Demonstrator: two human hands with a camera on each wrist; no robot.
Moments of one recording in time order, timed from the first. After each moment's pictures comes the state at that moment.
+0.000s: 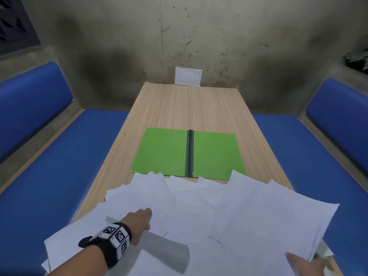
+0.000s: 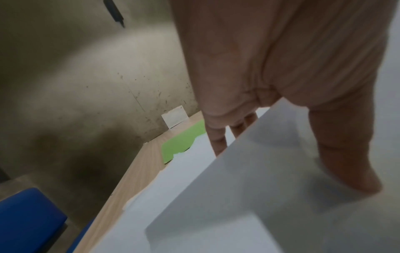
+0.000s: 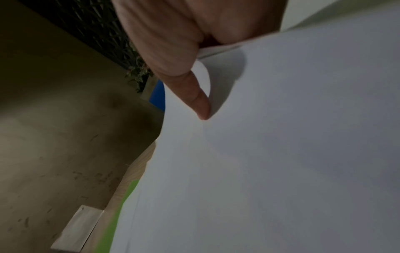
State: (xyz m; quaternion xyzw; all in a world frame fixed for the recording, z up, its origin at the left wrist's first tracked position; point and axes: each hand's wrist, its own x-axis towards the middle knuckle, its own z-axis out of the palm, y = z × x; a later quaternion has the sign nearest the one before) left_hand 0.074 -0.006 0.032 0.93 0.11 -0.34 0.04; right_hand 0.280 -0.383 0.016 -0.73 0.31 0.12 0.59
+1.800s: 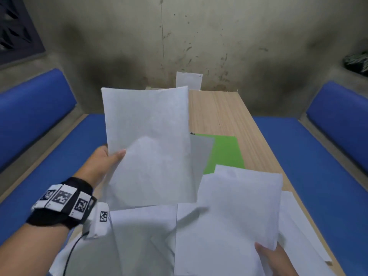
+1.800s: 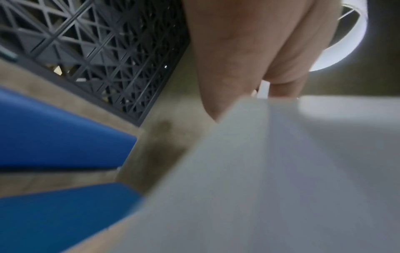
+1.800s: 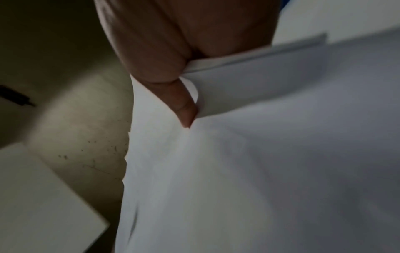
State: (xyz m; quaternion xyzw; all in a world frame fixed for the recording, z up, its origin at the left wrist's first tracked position) left_hand 0.072 0.070 0.174 0.71 0.35 0.22 0.57; right_hand 0.247 -0.333 0.005 -0.76 0.09 0.27 0.59
